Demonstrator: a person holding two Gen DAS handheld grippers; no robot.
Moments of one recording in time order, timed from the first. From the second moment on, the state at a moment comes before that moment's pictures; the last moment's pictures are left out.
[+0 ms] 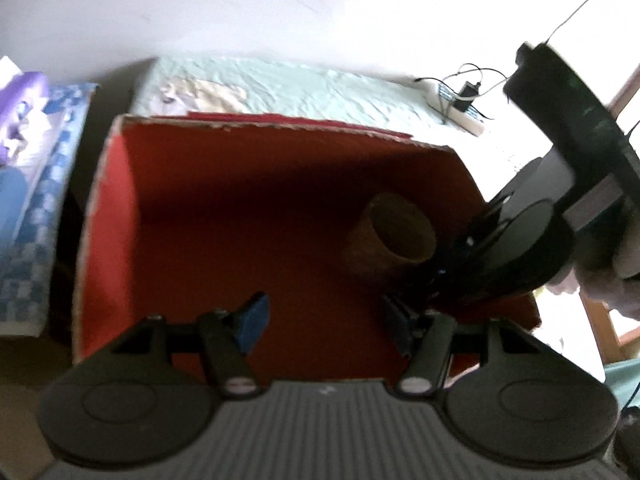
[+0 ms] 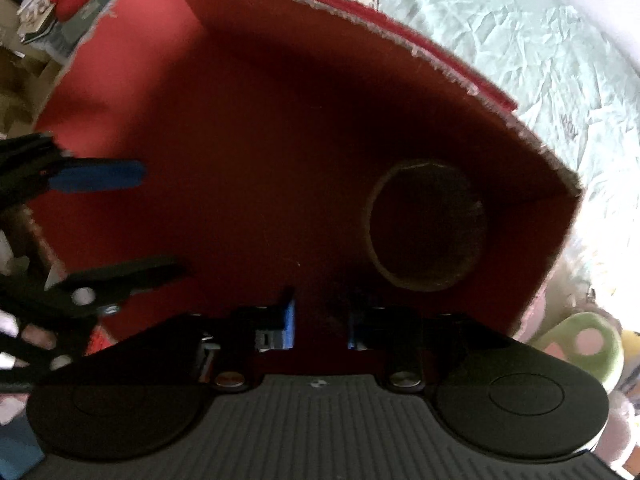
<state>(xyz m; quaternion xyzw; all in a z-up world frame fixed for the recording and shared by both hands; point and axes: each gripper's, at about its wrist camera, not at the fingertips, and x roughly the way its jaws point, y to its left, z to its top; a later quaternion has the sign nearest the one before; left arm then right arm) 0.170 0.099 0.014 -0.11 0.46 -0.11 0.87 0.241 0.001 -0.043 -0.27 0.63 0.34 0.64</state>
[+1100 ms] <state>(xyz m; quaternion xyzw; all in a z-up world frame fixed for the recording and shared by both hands) 0.145 0.067 0.034 0.00 0.46 0.00 0.89 0.192 -0.038 -0.054 -0.17 0.53 0.34 0.76</state>
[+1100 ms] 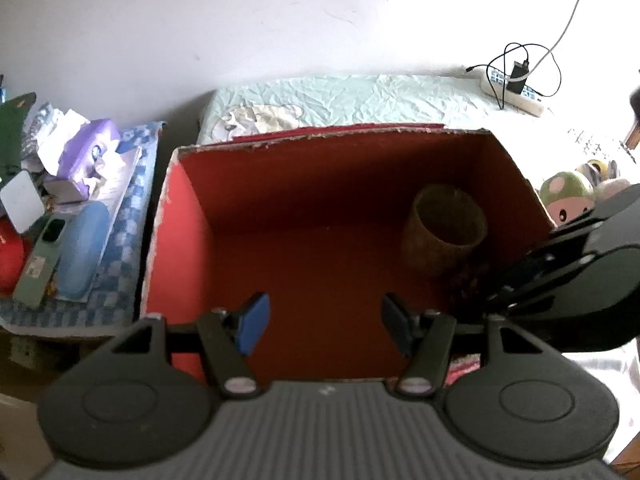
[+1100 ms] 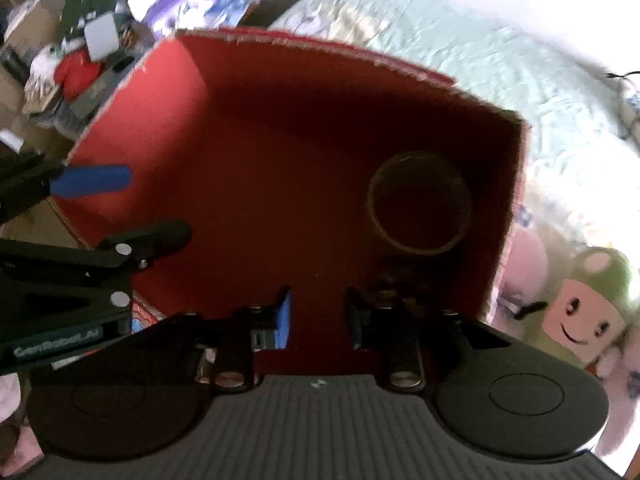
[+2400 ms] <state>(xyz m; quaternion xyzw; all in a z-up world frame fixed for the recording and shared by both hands) 0.064 0.007 0.051 0.05 0.47 0.11 0.87 0.102 -0.142 0.018 0.00 0.43 0.34 0.83</state>
